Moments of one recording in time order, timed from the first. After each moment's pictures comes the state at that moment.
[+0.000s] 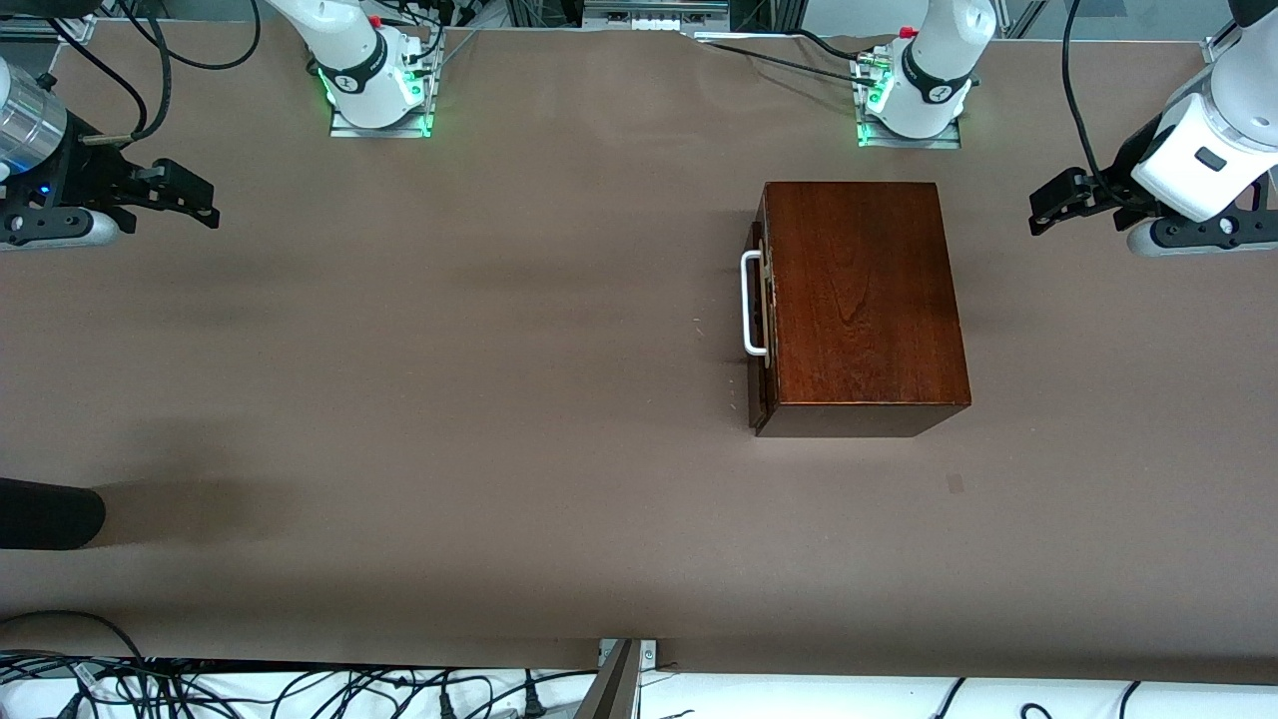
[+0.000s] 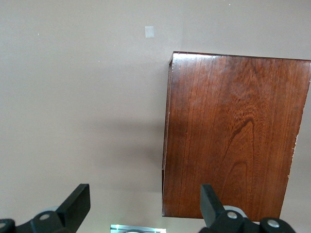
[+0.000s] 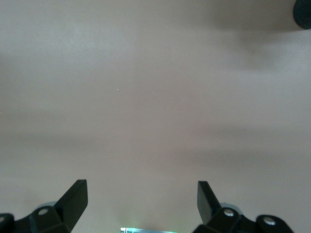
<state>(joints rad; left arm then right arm) -0.19 -0.06 0.10 -1.69 0.00 1.52 -0.17 -0.01 -0.08 0.03 -1.75 0.01 1.60 -0.04</state>
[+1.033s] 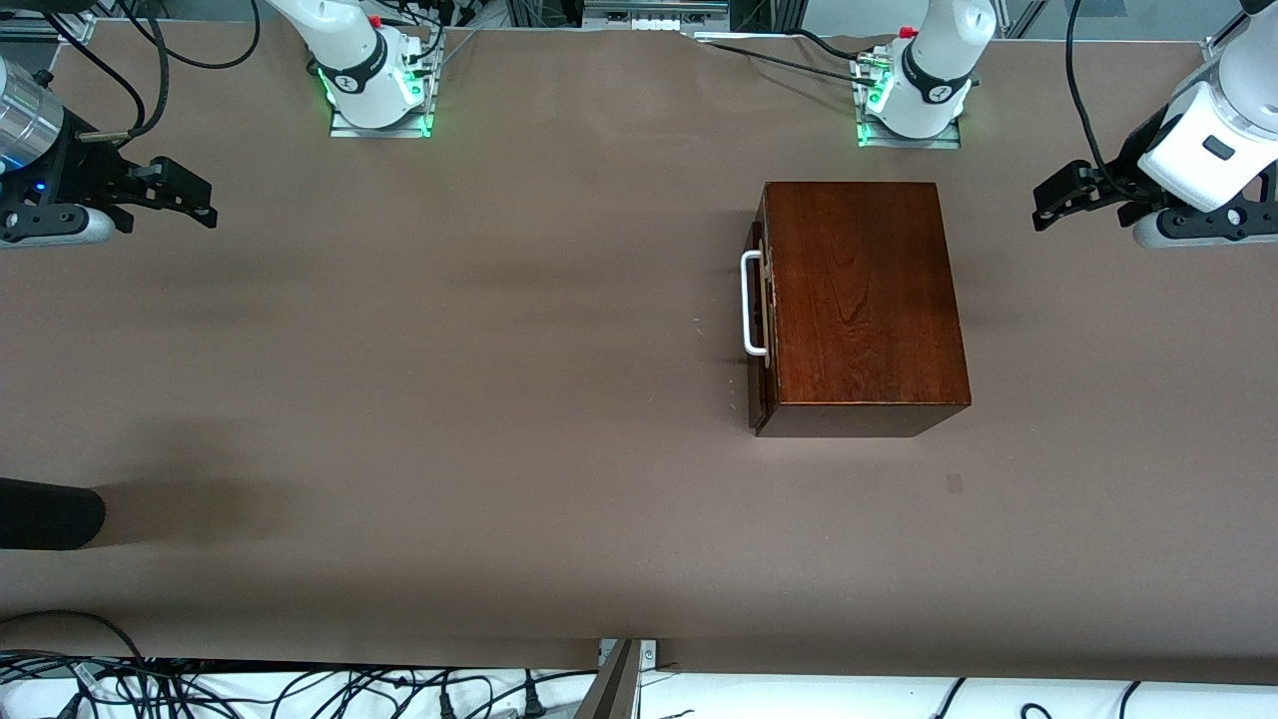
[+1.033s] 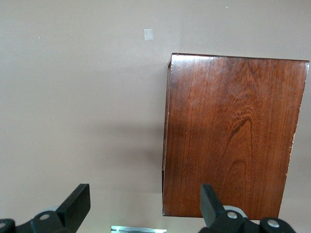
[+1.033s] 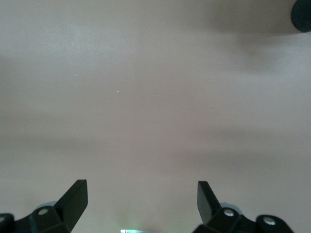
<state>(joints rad) -0.19 -0.07 0.10 -1.69 0.00 1.53 -0.16 -0.01 -0.08 0.03 -1.75 0.01 1.61 -0.04</state>
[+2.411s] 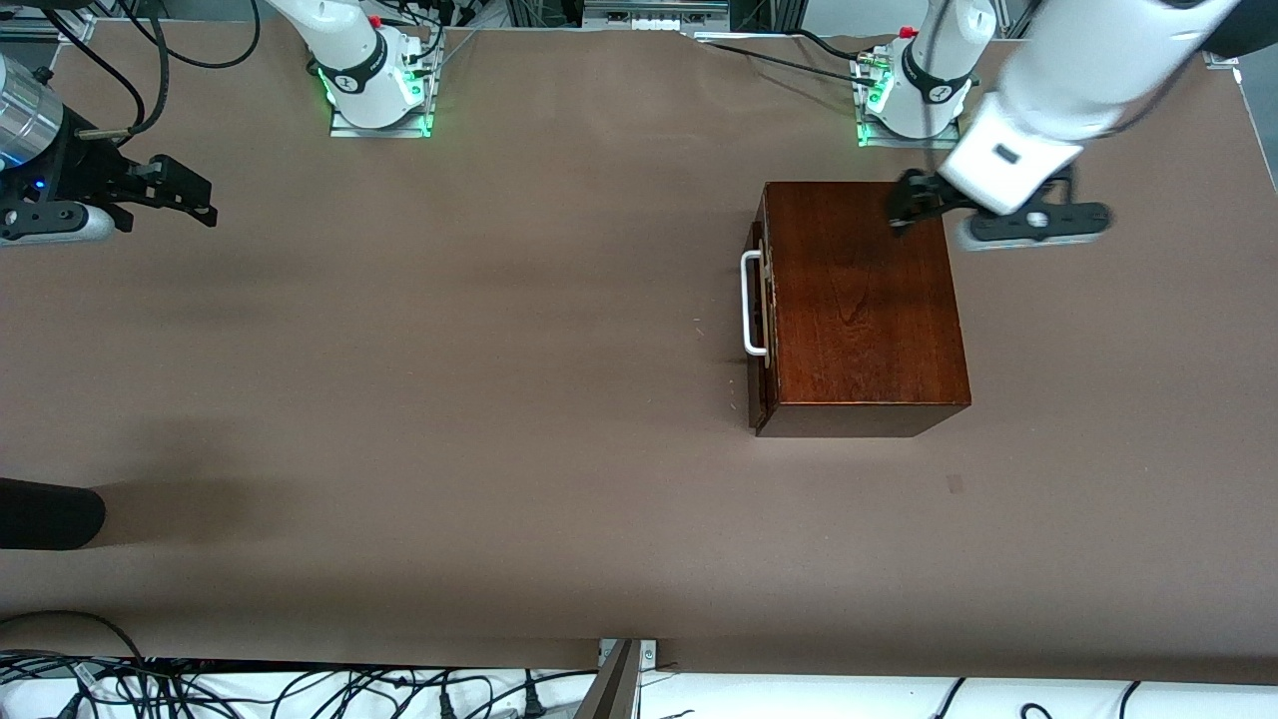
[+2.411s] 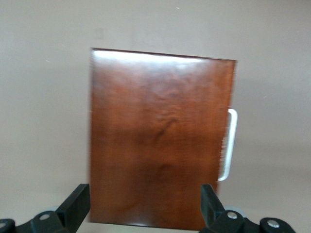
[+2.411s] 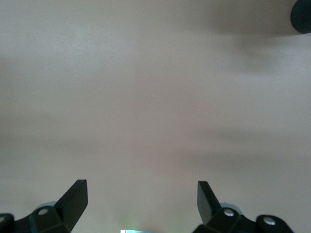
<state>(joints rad) -0.11 0.01 -0.28 -1.68 -0.03 1.63 -0.52 -0.01 -0.09 0.03 -1.75 0.01 1.61 -0.04</state>
